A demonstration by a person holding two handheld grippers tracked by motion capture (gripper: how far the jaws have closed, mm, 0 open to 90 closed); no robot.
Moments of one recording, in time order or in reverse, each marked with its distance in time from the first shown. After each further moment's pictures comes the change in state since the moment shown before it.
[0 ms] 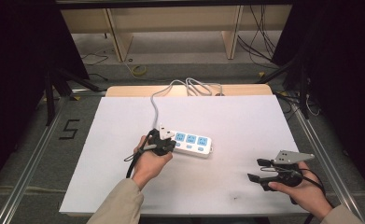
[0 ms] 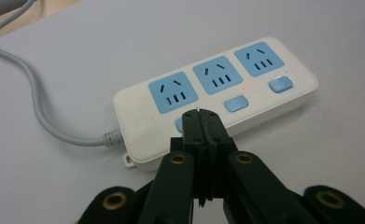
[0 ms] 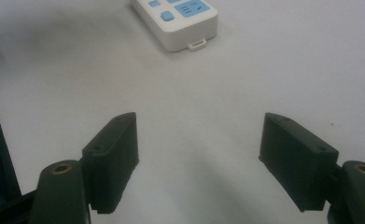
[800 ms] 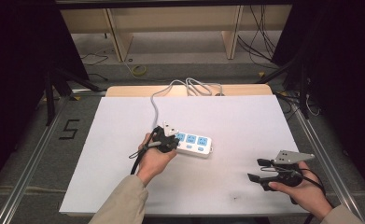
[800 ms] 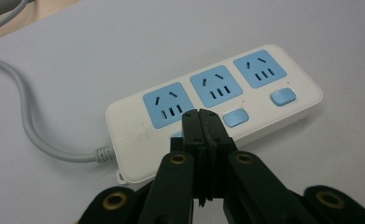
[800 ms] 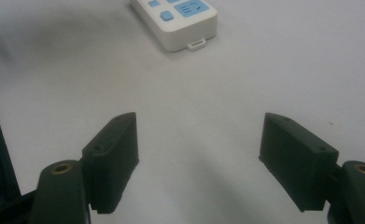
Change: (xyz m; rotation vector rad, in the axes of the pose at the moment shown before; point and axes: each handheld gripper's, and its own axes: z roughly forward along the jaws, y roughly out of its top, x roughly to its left) left arm -0.002 0.009 0.013 0.007 -0.001 0.001; right arm 0.000 0.000 0.000 0.000 0.000 0.002
